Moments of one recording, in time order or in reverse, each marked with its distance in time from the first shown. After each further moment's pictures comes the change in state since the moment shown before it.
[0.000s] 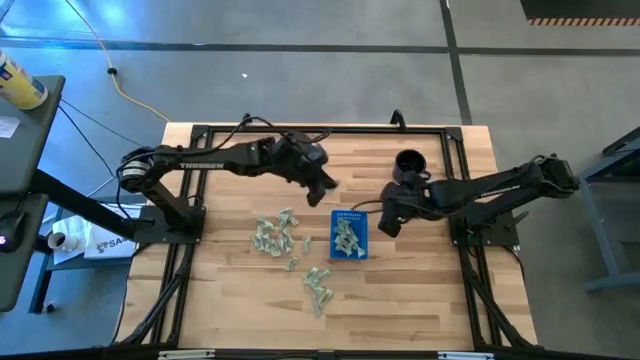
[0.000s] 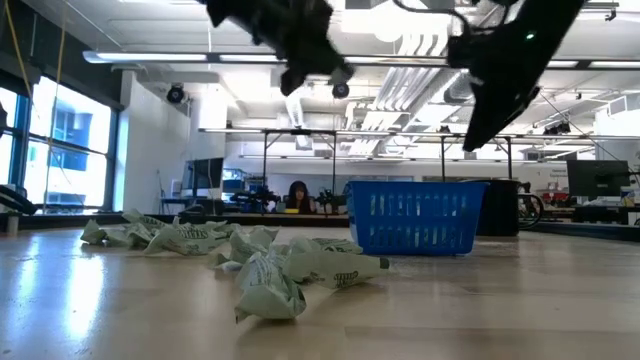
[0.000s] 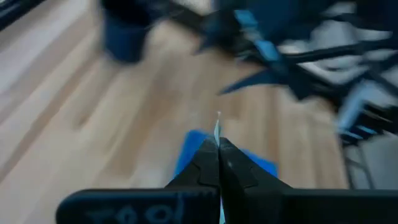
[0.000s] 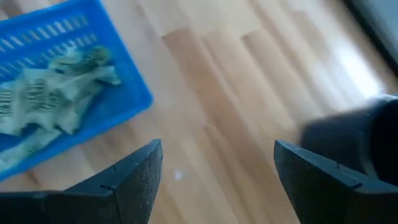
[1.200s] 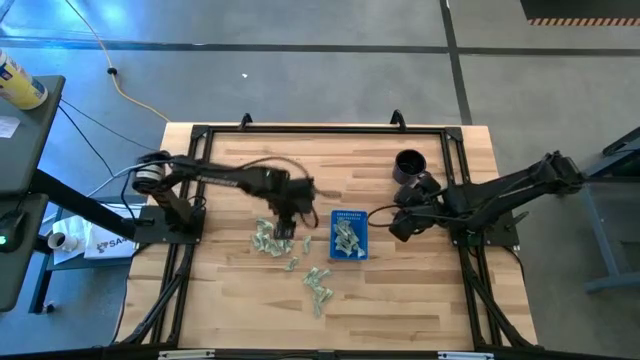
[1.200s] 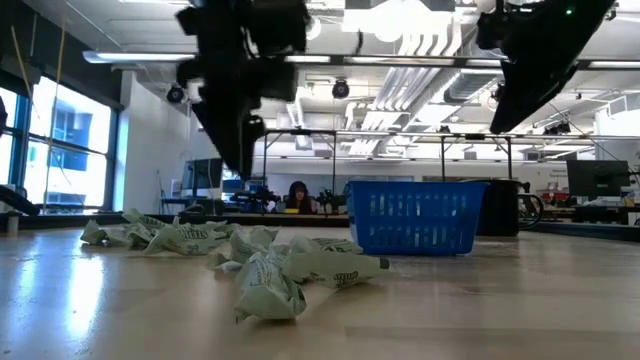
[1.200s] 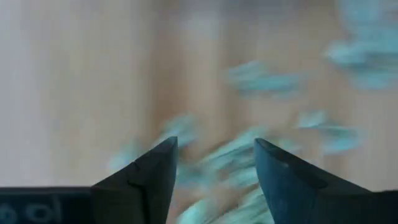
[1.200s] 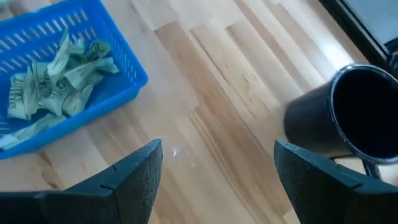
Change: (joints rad) left arm -0.152 0.080 -0.083 -0.548 -0.093 0.376; right arm 0.118 -0.082 -0.003 -0.136 0.065 0.163
